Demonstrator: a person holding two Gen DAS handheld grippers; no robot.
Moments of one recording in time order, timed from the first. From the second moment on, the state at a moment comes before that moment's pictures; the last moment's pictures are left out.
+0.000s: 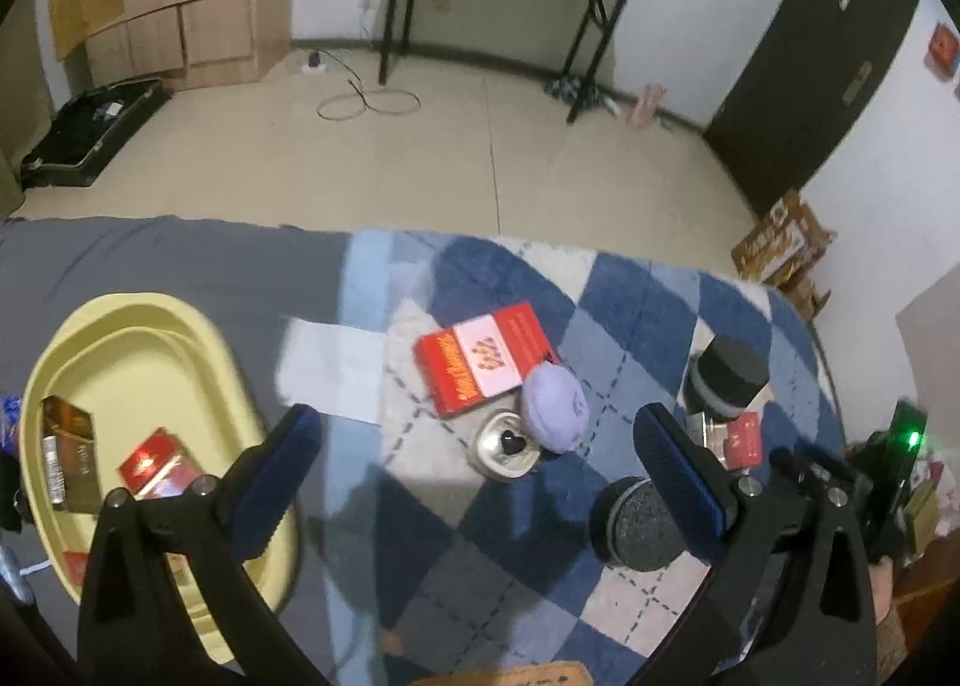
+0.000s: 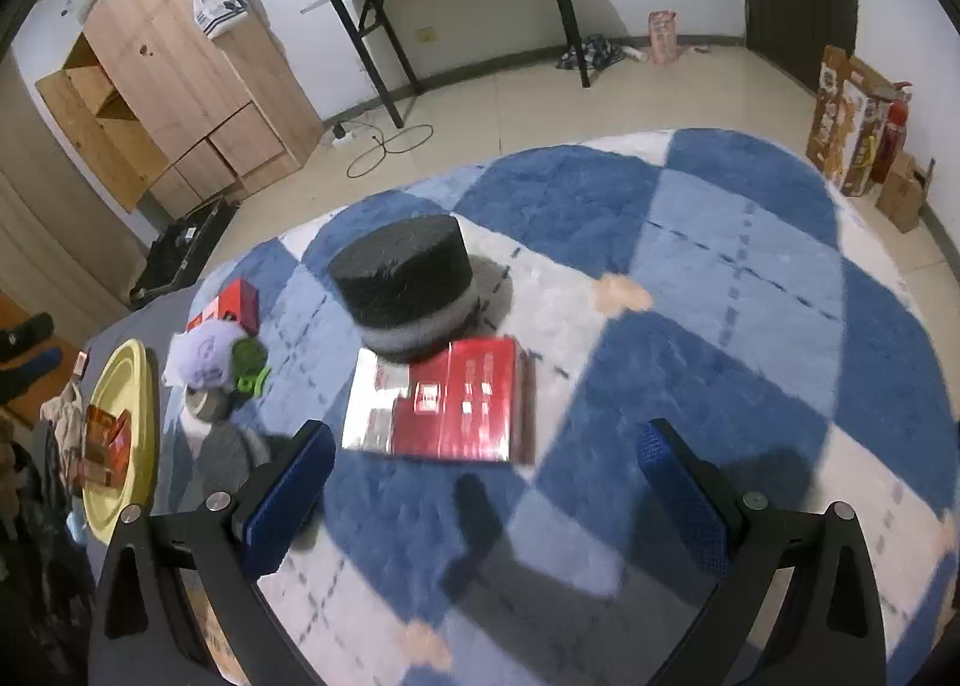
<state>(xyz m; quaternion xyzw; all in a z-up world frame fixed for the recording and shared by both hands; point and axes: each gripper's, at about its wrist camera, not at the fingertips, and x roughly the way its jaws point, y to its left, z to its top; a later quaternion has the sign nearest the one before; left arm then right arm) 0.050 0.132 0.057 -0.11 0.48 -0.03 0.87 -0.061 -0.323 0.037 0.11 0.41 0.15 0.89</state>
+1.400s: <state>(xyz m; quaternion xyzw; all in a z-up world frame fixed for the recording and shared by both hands) -0.034 0.313 0.106 -0.13 0.47 0.04 0.87 -0.052 -0.119 0.085 -0.01 0.32 0.35 0.88</state>
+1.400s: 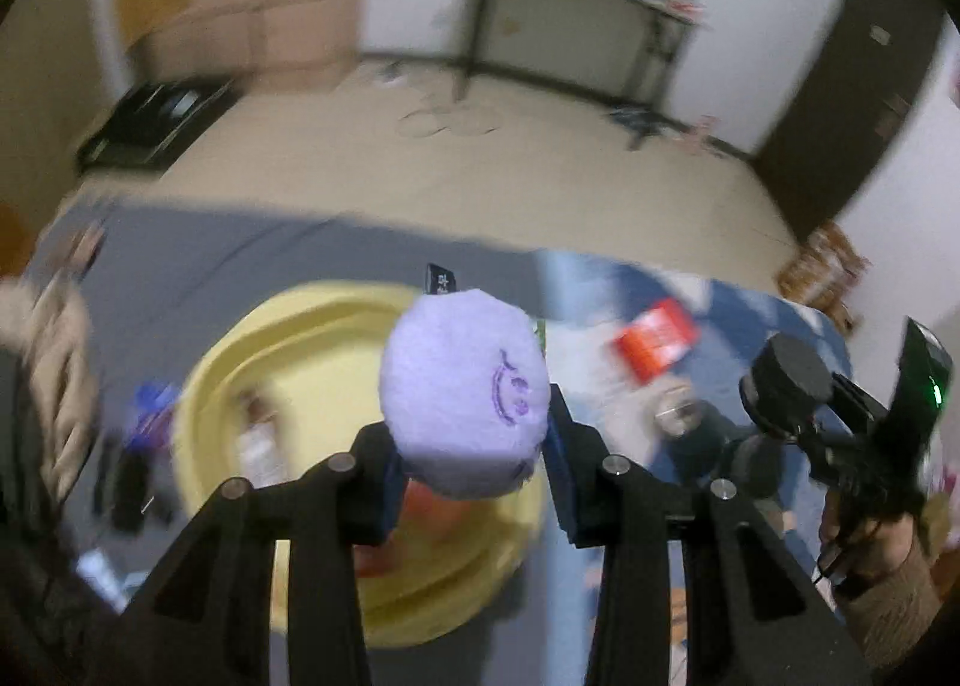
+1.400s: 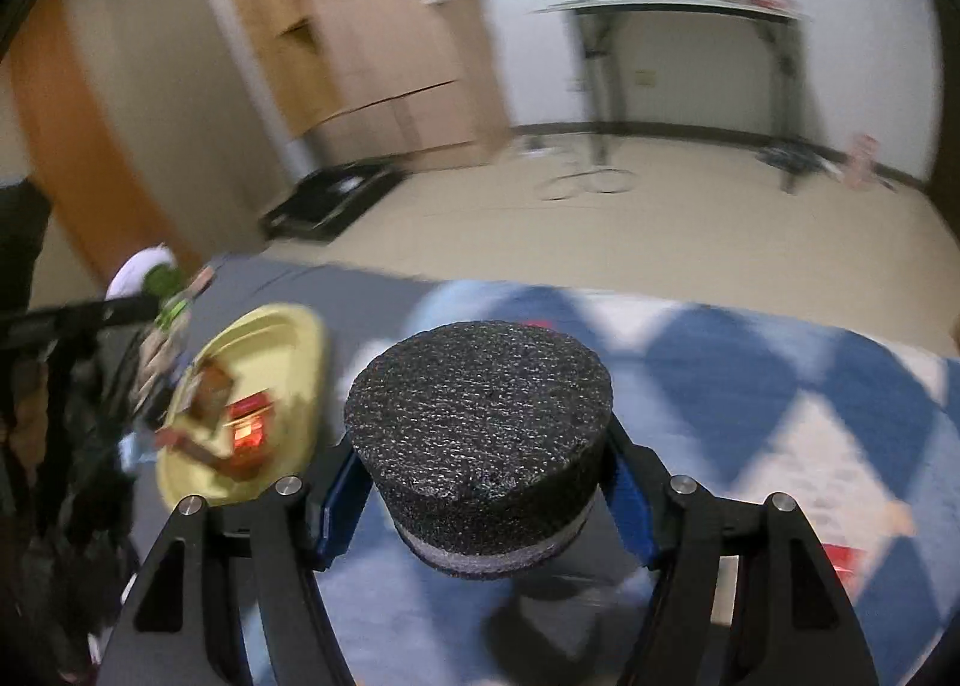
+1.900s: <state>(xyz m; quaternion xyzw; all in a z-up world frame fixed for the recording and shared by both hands) -0.061 0.436 0.005 -0.27 0.47 0.07 0.84 -0.091 0.117 0.020 -0.16 0.32 0.44 0.82</state>
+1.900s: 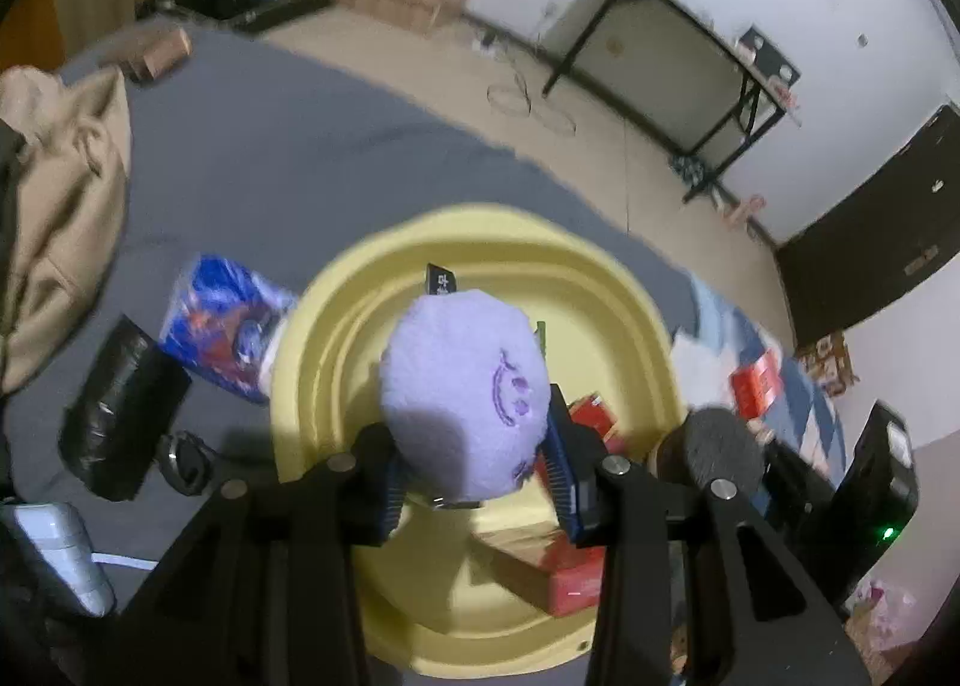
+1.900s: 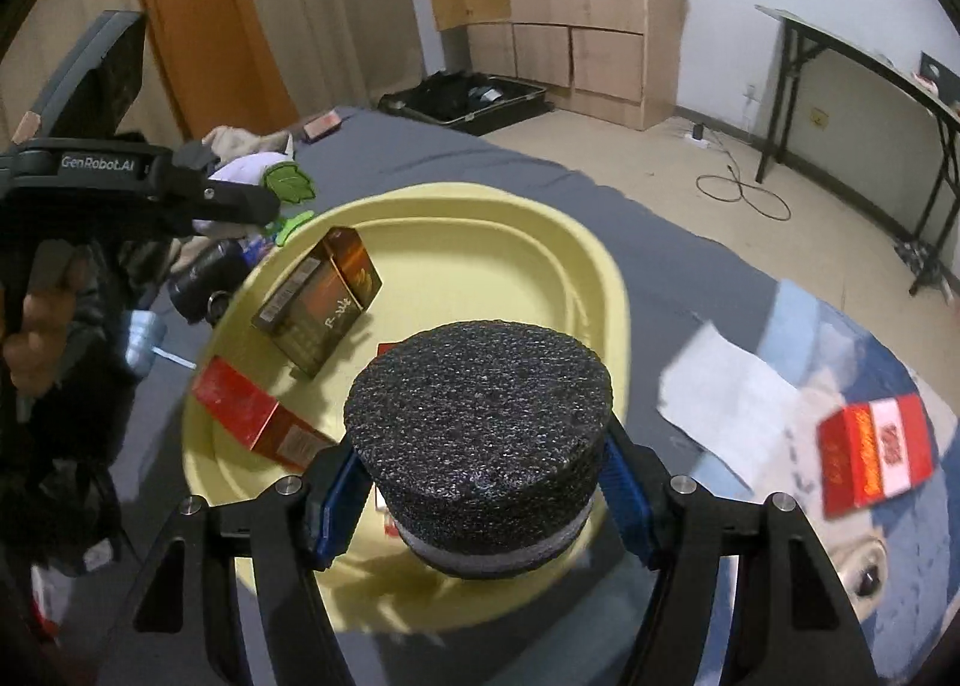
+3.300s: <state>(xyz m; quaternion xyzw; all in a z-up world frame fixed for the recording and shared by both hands) 0.128 0.131 -0.004 -0.03 0.56 -0.13 0.82 -0.036 -0.255 0.000 0.08 0.39 0.15 0.91</state>
